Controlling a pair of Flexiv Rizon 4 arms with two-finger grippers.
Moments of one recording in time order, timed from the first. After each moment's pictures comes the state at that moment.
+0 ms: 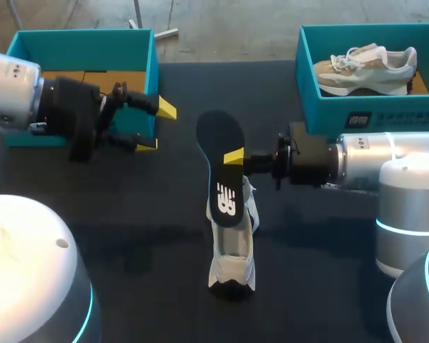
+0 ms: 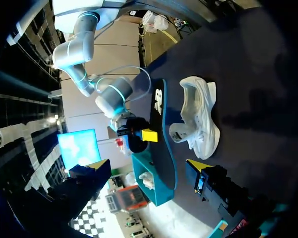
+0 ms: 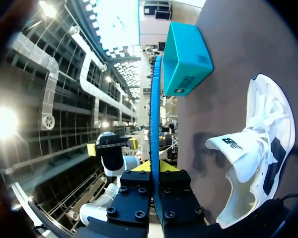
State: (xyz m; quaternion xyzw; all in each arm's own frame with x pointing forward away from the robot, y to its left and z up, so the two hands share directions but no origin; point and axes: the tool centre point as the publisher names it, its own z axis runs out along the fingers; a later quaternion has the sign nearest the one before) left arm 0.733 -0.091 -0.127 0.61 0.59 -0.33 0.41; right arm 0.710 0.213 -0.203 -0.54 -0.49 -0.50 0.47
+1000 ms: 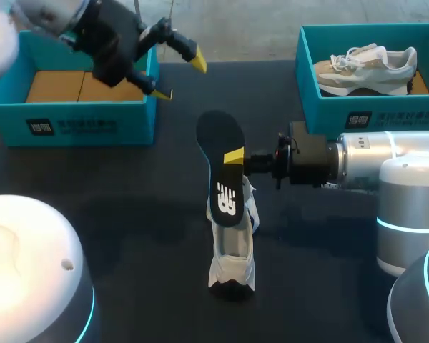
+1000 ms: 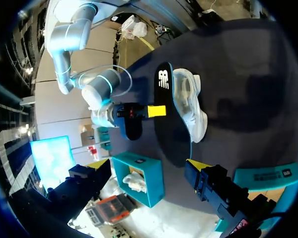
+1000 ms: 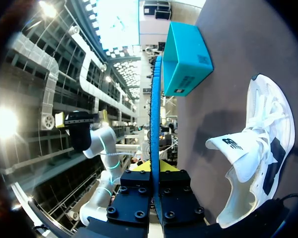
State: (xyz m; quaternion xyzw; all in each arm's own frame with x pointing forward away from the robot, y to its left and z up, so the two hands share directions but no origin) left arm 0.798 -0.135 -0.076 0.69 0.62 -0.25 0.29; right arm 0.711 0.212 -0.203 -0.54 -0.49 -0.50 0.47
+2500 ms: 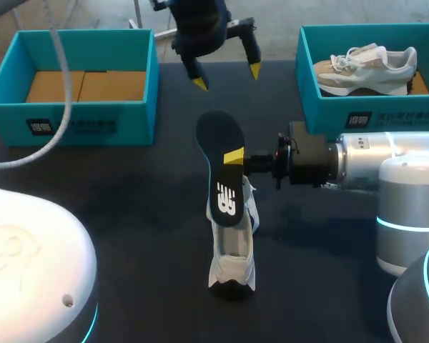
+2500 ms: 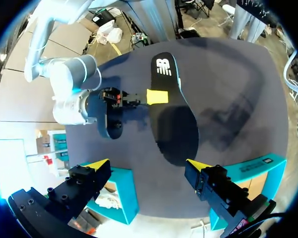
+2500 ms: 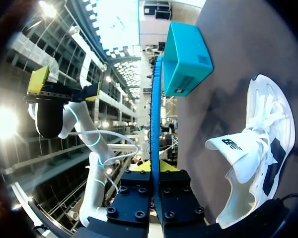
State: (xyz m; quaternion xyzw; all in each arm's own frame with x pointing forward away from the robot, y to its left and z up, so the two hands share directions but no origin) left arm 0.830 -0.208 -0.110 0.72 0.67 -0.14 0.10; right arm 0.711 0.212 -0.203 -0.54 -0.49 -0.50 0.47
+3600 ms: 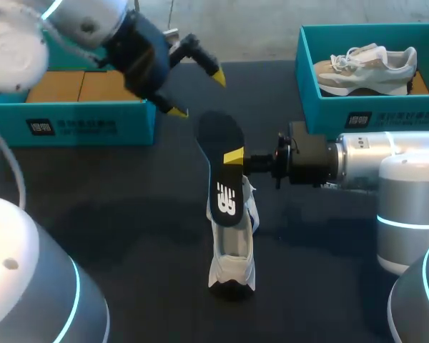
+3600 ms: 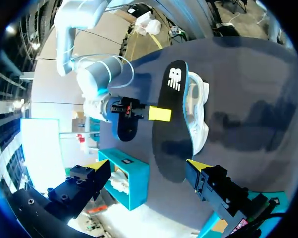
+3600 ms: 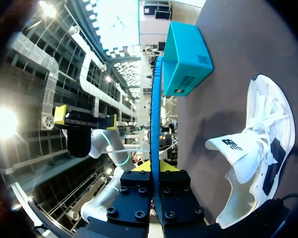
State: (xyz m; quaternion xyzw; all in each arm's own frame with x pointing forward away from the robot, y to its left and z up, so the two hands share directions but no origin) left arm 0.788 -0.154 -0.115 0.62 0.69 -0.26 0.26; right arm 0.711 0.213 -0.203 -0.54 -0.49 -0.50 0.47
